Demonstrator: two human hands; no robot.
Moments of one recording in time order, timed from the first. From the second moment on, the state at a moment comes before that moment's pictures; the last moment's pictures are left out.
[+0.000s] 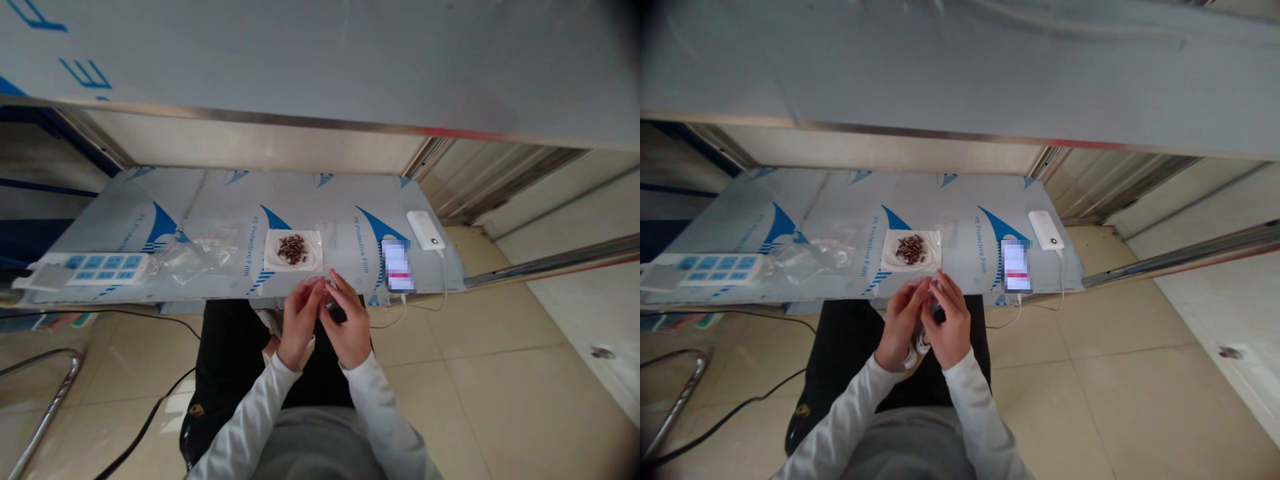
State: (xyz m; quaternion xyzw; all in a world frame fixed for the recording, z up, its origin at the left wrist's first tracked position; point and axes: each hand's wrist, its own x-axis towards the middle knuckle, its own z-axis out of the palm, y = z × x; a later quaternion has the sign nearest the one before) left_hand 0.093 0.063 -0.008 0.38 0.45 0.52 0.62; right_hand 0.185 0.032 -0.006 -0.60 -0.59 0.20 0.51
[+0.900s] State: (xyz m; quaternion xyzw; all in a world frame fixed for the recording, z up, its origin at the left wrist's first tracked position) left_hand -0.128 0.140 -0.057 0.37 0.69 0.51 0.36; right_hand 0.254 0.265 -0.074 -0.73 -0.57 0.18 0.34
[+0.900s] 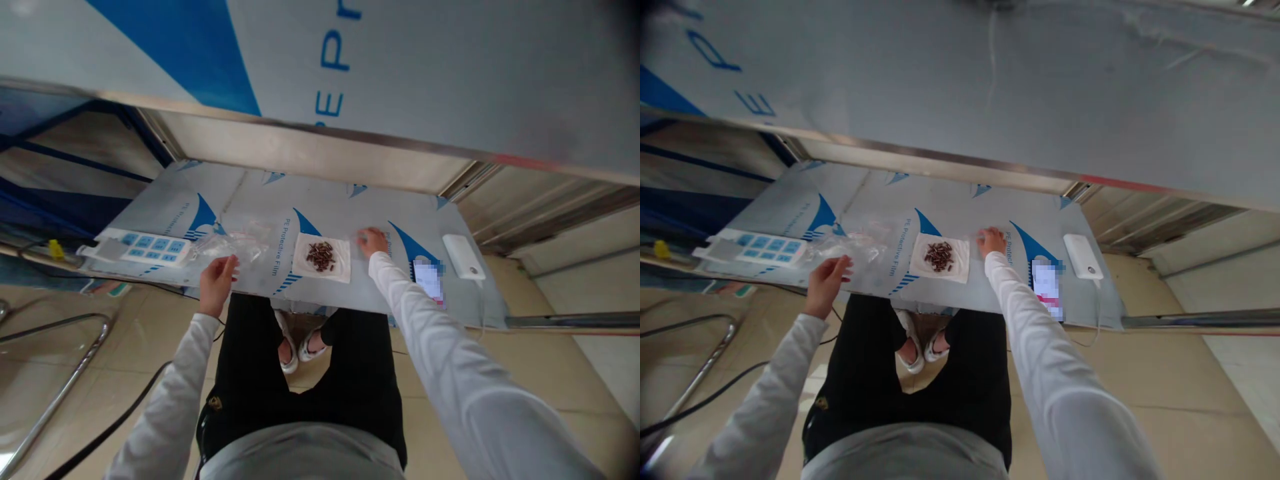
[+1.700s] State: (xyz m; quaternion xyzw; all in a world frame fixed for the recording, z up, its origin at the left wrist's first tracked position) left_hand -0.106 0.085 0.005 0.54 0.59 0.47 0.38; right_hand 0.086 0.187 0.023 -0.32 -0.71 0.59 0.22
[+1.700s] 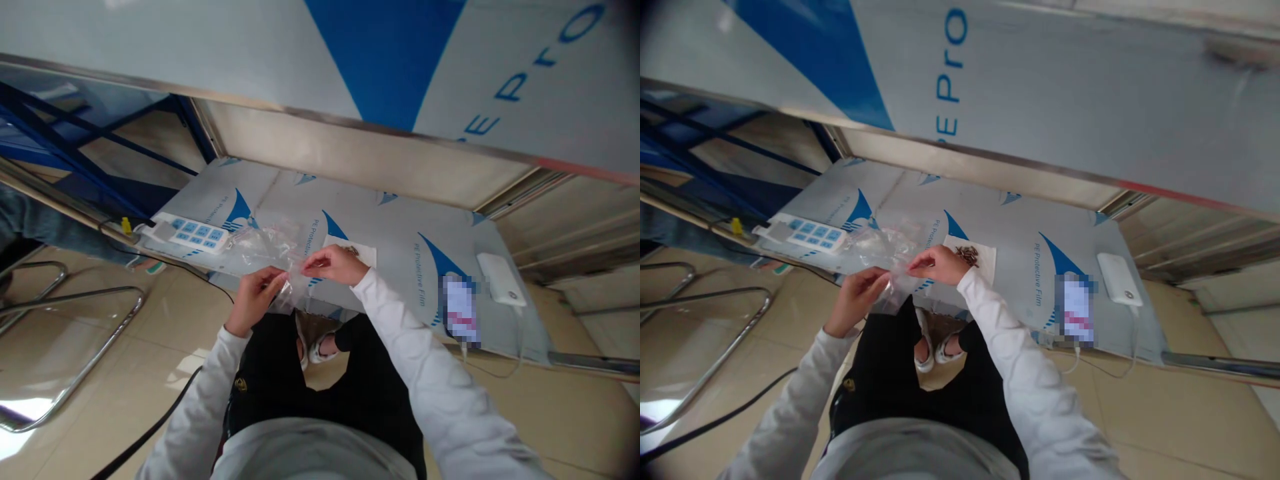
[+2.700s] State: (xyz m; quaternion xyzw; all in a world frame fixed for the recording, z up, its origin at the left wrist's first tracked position) left_hand -0.130 0.118 -0.048 0.35 0.71 0.48 0.37; right_hand 0.039 0.187 -0.012 -0.53 -0.50 0.60 0.32
